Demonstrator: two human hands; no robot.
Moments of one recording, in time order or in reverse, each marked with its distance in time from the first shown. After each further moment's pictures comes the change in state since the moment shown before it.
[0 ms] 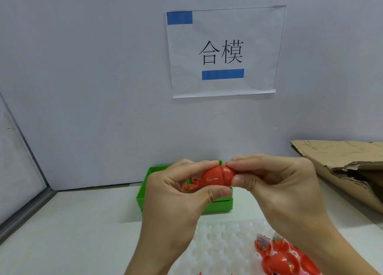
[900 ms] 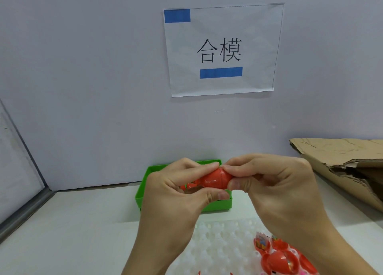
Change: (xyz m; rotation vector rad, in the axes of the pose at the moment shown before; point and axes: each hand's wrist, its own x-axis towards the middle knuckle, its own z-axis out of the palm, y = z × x) left_hand -0.001 0.001 0.001 0.055 -0.024 0.017; right_hand -0.002 0.007 -0.005 -0.171 -0.052 -0.109
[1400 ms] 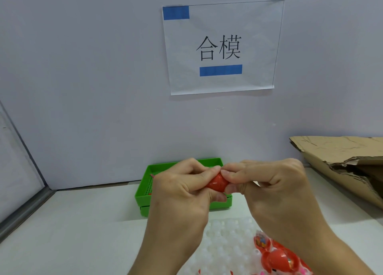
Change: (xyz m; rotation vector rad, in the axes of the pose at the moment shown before) left_hand -0.002 -0.008 0.006 0.221 0.008 0.090; right_hand -0.005 0.005 0.005 -0.122 -0.023 -0.044
